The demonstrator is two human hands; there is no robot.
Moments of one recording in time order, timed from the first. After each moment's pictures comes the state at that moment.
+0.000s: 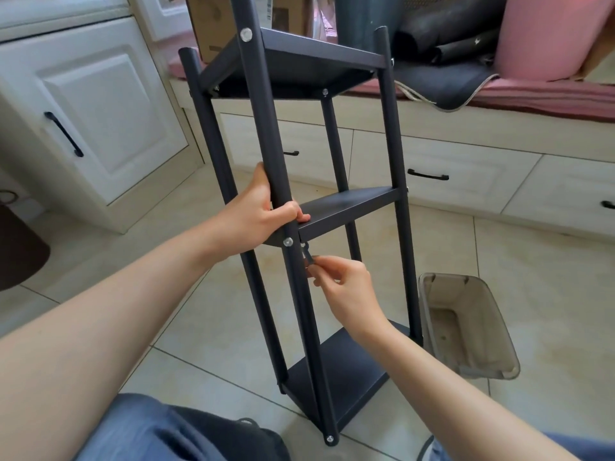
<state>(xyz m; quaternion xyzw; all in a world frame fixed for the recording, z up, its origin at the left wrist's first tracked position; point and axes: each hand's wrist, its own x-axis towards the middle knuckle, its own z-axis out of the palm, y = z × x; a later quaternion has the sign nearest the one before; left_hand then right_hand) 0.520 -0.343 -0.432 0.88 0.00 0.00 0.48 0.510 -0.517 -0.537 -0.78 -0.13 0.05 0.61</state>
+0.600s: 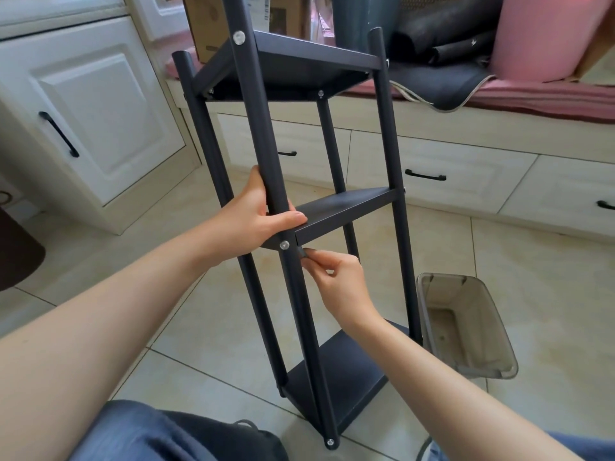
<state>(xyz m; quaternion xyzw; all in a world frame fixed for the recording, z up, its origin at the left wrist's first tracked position) 0.515 -0.342 -0.433 0.89 0.00 0.01 0.45 0.518 -0.505 -0.535 -0.76 -0.12 0.05 0.64</state>
